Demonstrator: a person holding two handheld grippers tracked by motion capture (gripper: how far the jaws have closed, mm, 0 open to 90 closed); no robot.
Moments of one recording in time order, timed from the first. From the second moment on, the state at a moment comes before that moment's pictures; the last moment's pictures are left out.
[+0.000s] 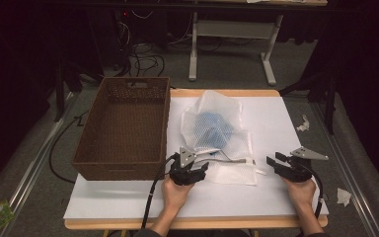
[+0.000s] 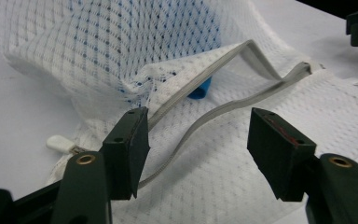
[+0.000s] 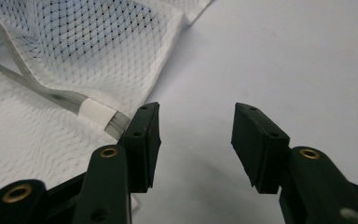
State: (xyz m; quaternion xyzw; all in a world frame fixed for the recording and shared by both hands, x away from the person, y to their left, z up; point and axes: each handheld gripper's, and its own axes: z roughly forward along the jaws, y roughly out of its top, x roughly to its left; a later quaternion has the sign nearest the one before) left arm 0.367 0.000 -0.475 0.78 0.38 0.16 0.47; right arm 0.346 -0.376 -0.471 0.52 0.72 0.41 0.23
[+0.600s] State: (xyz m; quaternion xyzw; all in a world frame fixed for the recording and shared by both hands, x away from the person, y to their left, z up) left arm 0.372 -0.001 -0.481 0.78 0.41 0.17 0.45; right arm 0.351 -0.372 -0.475 0.53 0.72 0.38 0.24
